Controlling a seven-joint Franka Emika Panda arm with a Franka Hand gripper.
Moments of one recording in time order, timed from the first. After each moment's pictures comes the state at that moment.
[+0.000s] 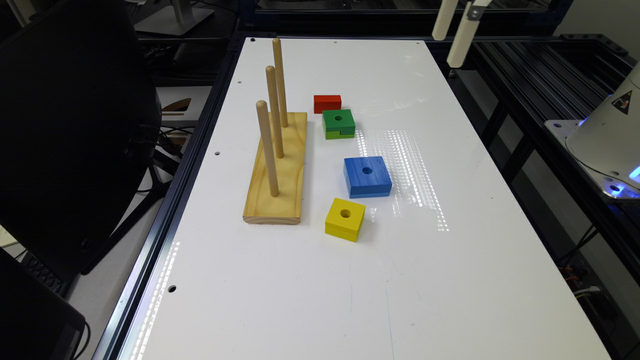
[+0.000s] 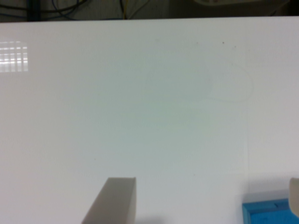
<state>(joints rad) -0.13 -0.48 0.02 -2.77 0.01 2.35 0.69</state>
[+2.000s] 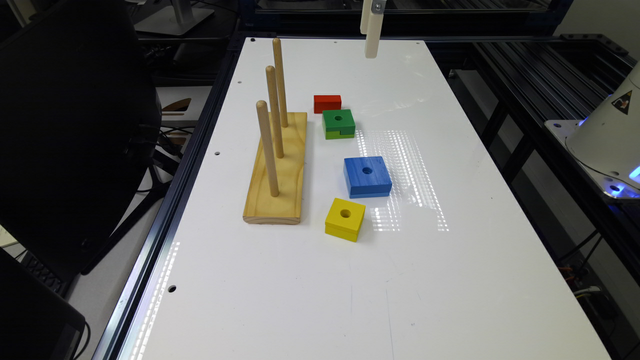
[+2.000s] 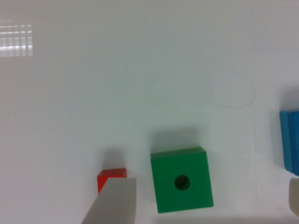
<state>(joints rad) -0.19 -0.11 0.02 -2.43 0.01 2.36 0.62</state>
